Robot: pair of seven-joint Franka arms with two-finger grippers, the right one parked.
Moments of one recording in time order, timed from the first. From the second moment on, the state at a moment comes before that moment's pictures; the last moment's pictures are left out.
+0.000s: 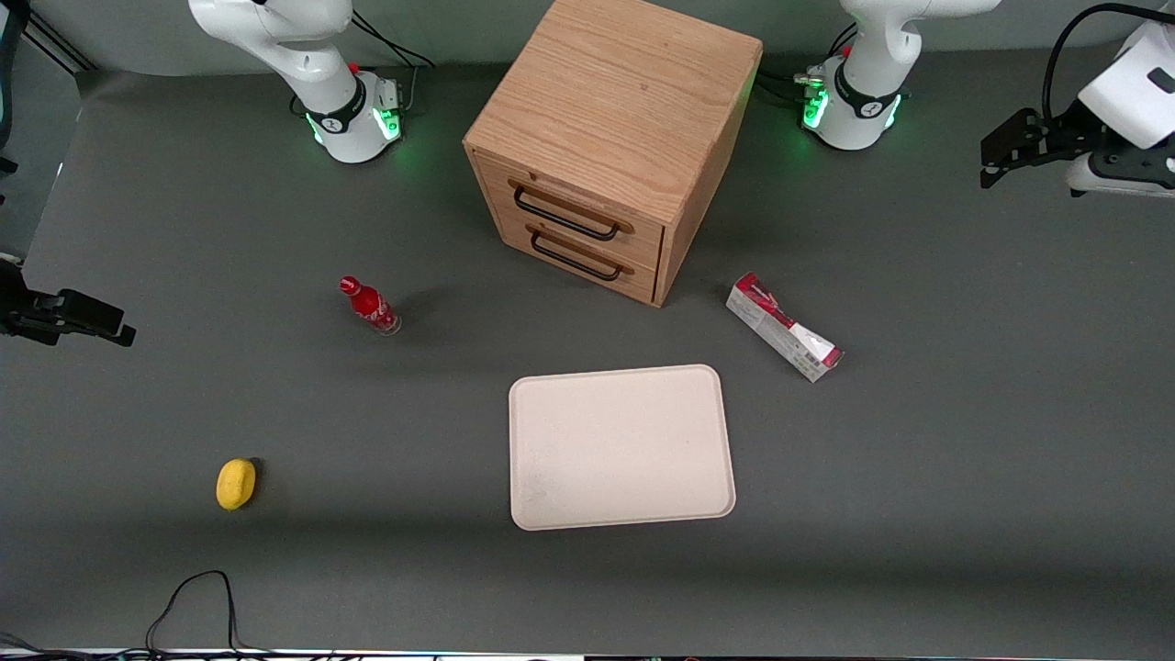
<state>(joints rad) -0.04 -0.18 -0.06 -1.71 -0.01 1.47 0.07</state>
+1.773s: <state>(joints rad) -0.14 0.27 -0.22 -2.13 0.04 2.31 -1.22</state>
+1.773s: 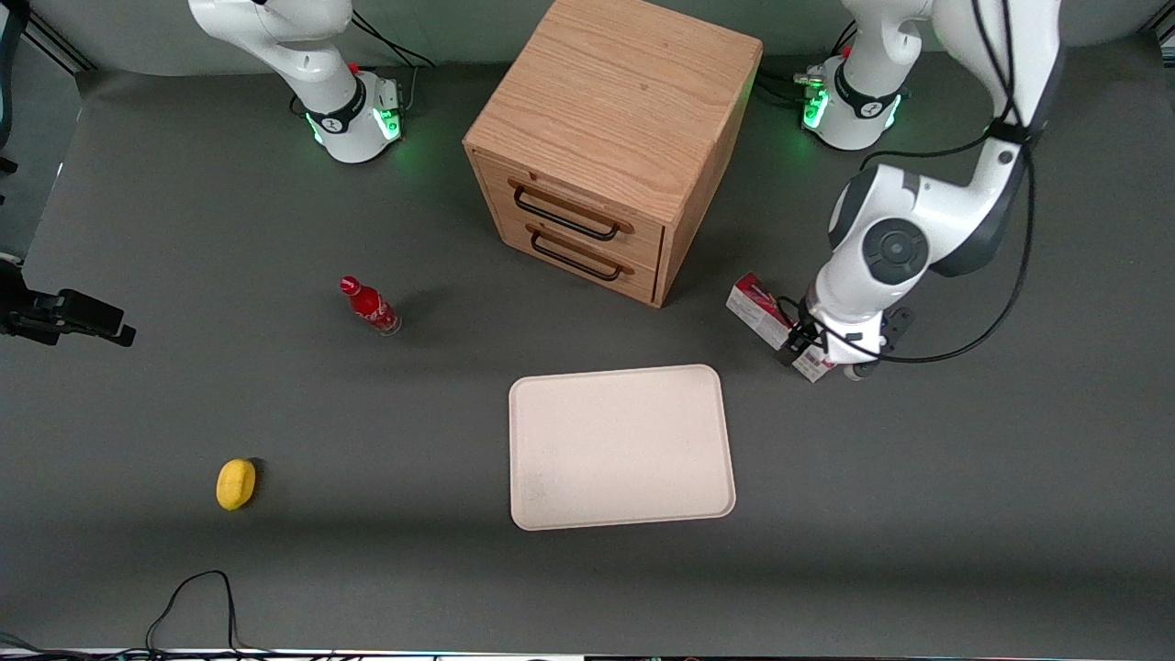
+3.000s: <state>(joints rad) -0.15 0.25 -0.19 -2.15 0.05 2.34 -1.00</state>
